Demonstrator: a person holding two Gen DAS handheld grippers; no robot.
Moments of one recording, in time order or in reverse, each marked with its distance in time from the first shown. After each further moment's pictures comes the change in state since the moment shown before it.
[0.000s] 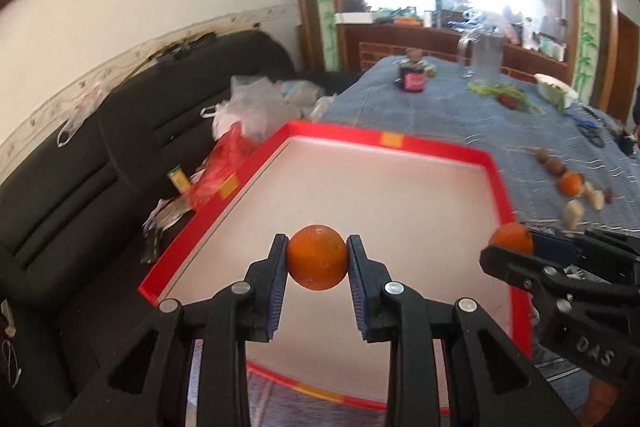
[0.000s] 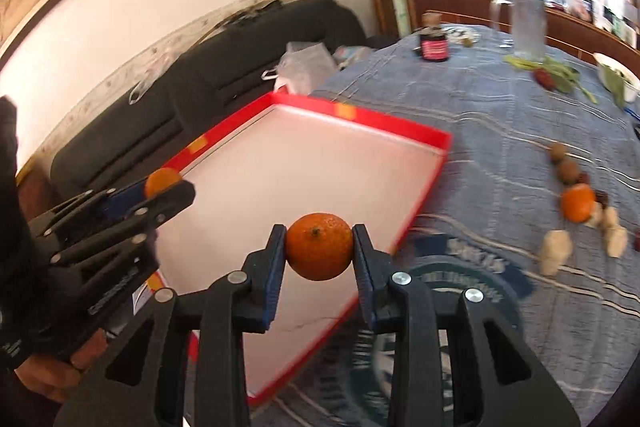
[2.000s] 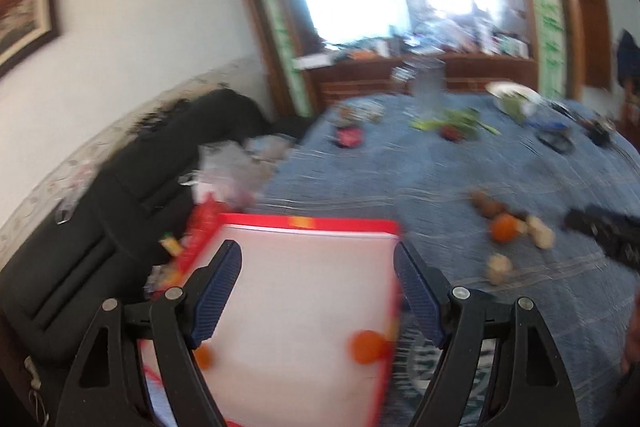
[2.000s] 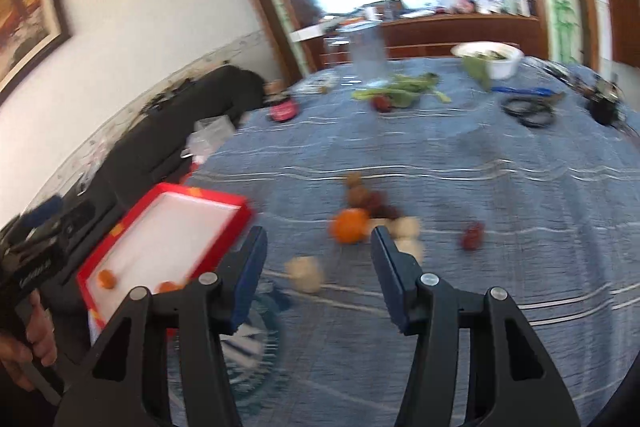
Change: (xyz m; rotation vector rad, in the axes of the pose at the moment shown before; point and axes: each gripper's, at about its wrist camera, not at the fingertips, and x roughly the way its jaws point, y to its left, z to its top) left arm -0.049 -0.122 0.050 0.187 -0.120 -0.034; right arm -0.122 -0.196 -0.016 0.295 -0.201 -0.221
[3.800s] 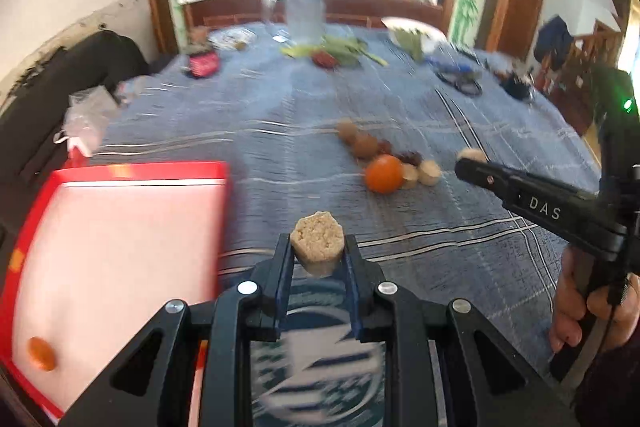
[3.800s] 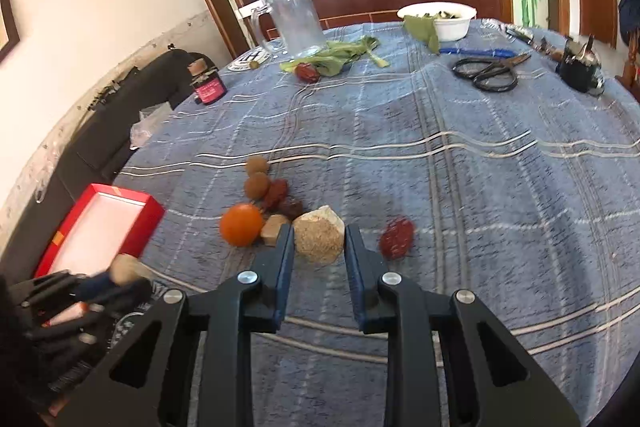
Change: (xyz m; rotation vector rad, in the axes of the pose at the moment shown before) left arm 0.051 -0.047 -0.011 -0.009 0.200 -0.387; right arm 0.044 -0.027 0.007 0.038 0.099 -0.074
